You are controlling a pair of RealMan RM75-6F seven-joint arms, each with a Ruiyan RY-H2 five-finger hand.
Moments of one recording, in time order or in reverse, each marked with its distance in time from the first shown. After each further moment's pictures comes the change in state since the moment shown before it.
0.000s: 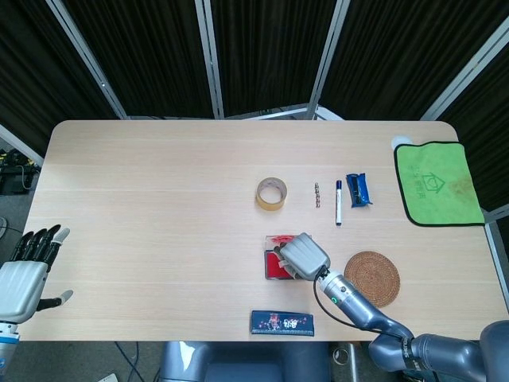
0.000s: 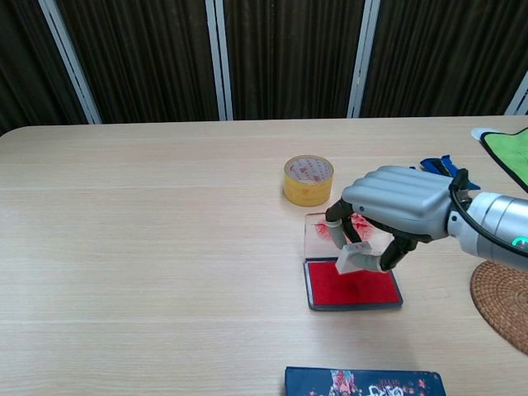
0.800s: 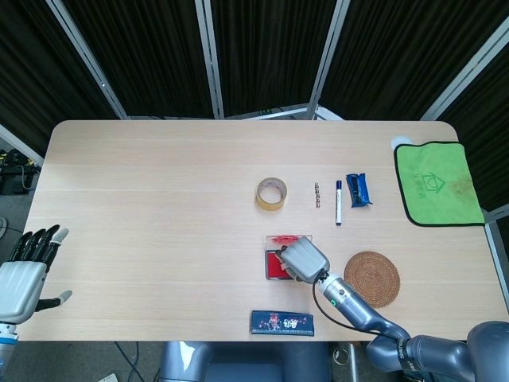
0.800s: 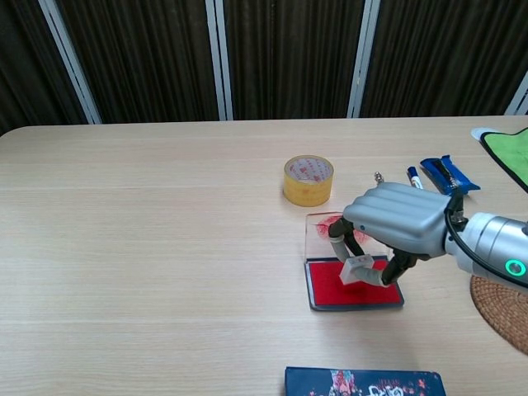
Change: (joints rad) left arm -0.001 0.006 0.004 -0.002 0.000 0.004 -0.006; right arm -0.006 -0.057 -0.048 0.100 -0.003 0.007 -0.002
